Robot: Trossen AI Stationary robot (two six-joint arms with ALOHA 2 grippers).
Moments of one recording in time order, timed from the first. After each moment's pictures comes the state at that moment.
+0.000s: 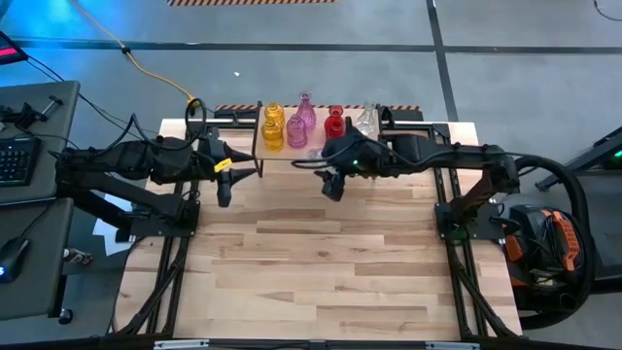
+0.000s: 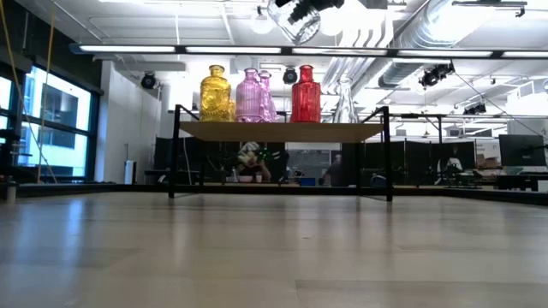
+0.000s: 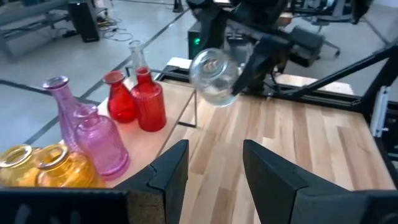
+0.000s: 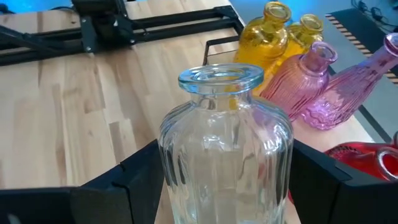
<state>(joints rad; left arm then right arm) -0.12 0.92 1.20 -0.65 -0.40 -0.15 0.00 1.64 1.77 -0.84 0.33 0.16</state>
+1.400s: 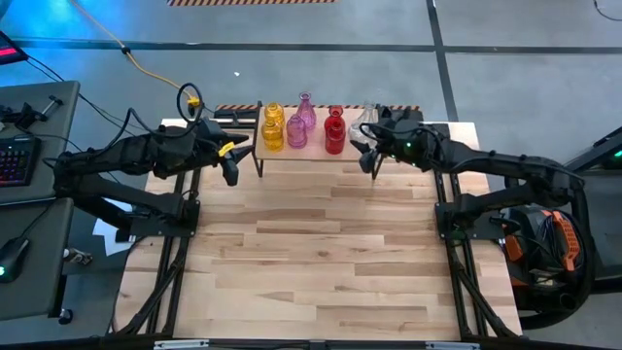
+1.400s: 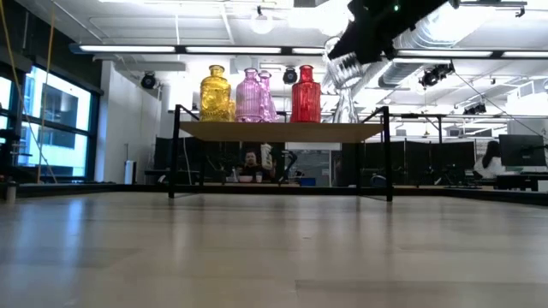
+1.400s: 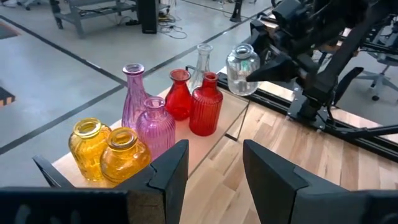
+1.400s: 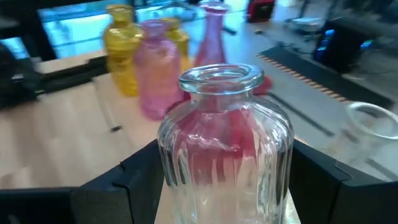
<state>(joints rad) 0.01 0.92 1.20 -0.65 -0.51 -0.29 -0.31 1.14 0.95 -0.19 0.30 0.07</state>
